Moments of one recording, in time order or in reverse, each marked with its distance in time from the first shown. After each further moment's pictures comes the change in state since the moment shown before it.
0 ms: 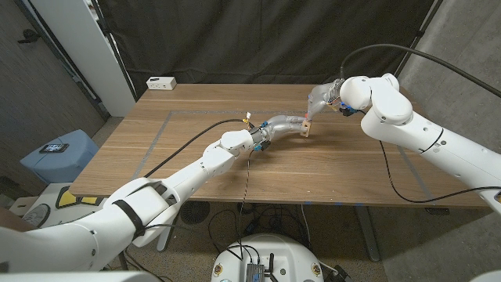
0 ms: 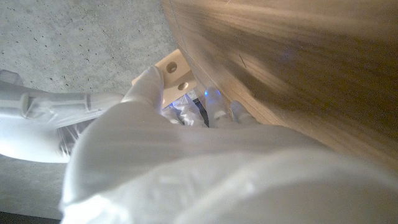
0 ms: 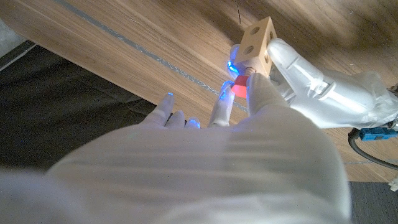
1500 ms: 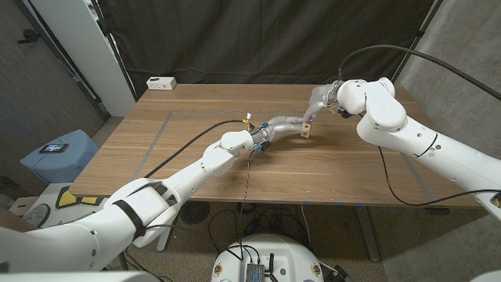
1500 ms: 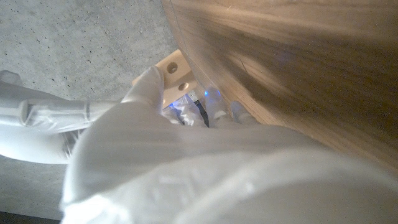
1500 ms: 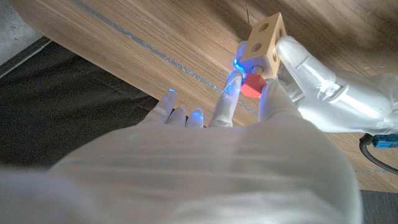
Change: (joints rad) left arm 0.002 -0.004 -0.001 0.007 -0.006 -0.002 -0.014; left_hand 0.002 0.007 0.002 0.002 0.004 -0.006 0.002 0.001 0.000 -0.004 0.000 -0.004 0.000 0.000 0.000 0.000 0.000 0.000 0.000 -0.001 0.002; right arm -0.008 0.016 -0.033 -0.005 -0.103 -0.030 0.013; right_hand -0.124 -0.005 -0.033 0.041 -0.056 0.166 -0.009 0.099 0.016 0.135 -0.007 0.016 0.000 0.084 -0.034 0.021 0.004 0.068 -0.014 0.005 0.000
